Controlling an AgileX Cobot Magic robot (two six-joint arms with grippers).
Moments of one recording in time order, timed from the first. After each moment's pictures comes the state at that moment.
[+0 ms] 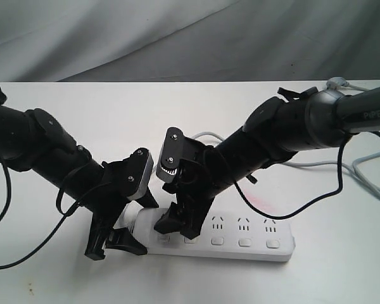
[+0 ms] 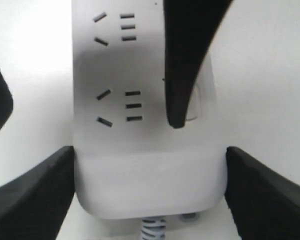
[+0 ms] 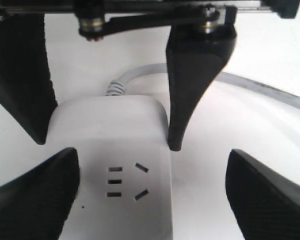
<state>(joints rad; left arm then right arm) -0.22 1.97 -0.98 -0.92 0.75 2.09 0.55 2.06 -1.19 1.09 0.67 -1.77</state>
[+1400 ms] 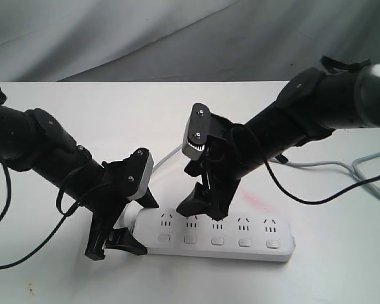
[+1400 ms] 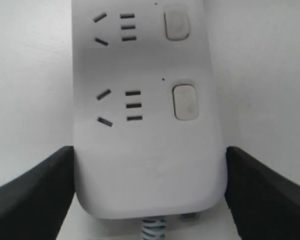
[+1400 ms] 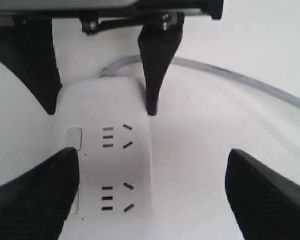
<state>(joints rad) -0.22 1.97 -0.98 -0.92 0.75 2.09 0.46 1.93 -1.15 0.97 0.74 -1.67</state>
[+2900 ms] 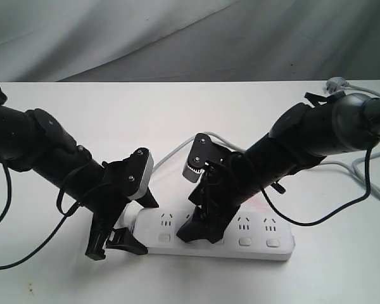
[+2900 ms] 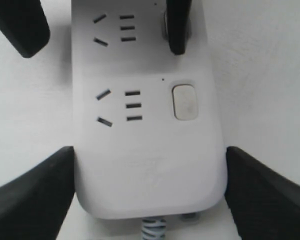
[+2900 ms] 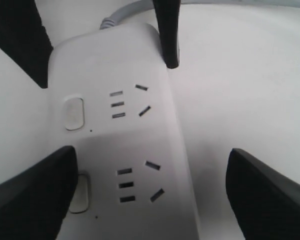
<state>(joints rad) -0.22 1.97 -0.98 -0.92 0.75 2.09 0.46 2.04 -1.08 1.03 0.69 -1.65</state>
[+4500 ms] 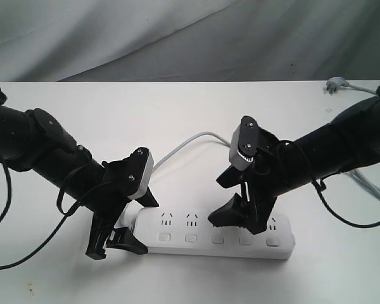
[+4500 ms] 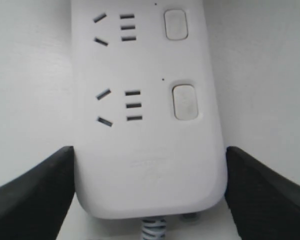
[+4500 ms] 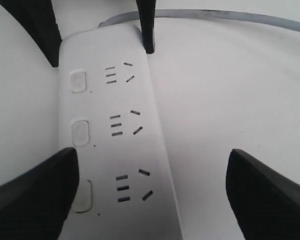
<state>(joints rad) -0.22 1.97 -0.98 -0.93 0.75 2.09 0.29 1.89 -0.93 1.22 0.77 -1.97</state>
